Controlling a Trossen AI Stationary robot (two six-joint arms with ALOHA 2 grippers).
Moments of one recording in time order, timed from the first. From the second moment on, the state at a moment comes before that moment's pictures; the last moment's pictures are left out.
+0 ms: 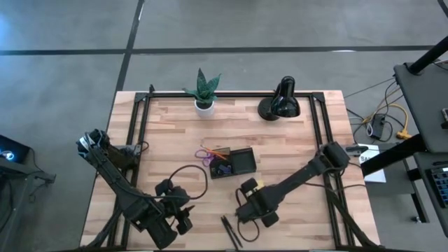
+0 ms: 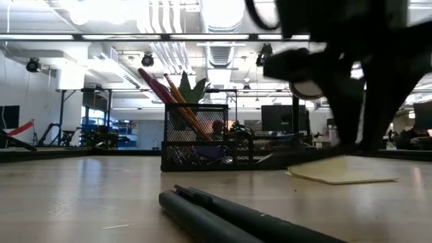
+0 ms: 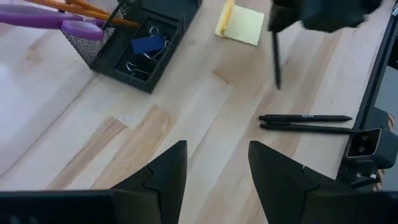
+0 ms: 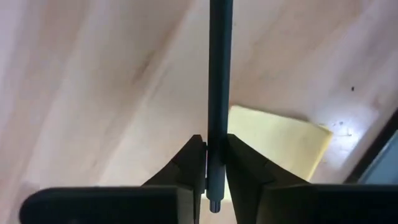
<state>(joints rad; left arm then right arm) -0.83 1.65 1.45 -1.06 -0.65 -1.35 0.52 2.09 1.58 -1.05 0.09 0.02</state>
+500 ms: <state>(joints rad) -0.83 1.63 1.45 -1.07 -0.71 -1.34 0.52 2.09 1.82 -1.58 0.82 -0.13</state>
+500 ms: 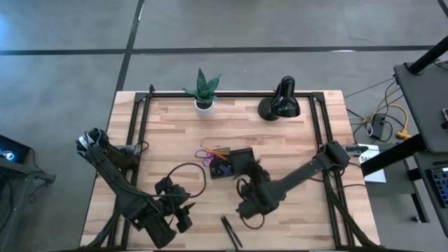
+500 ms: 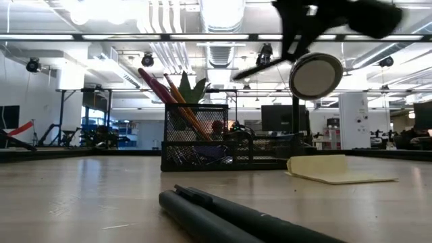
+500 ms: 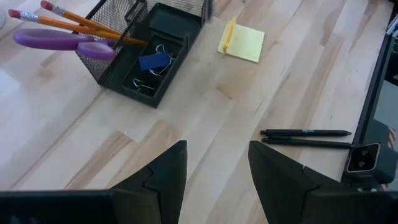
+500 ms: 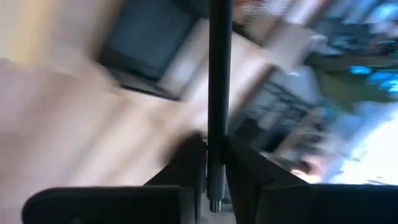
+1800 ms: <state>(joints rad) -0.85 1.62 1.45 -1.11 -0.69 -1.34 0.29 2.26 1.83 -1.28 1.10 -0.69</state>
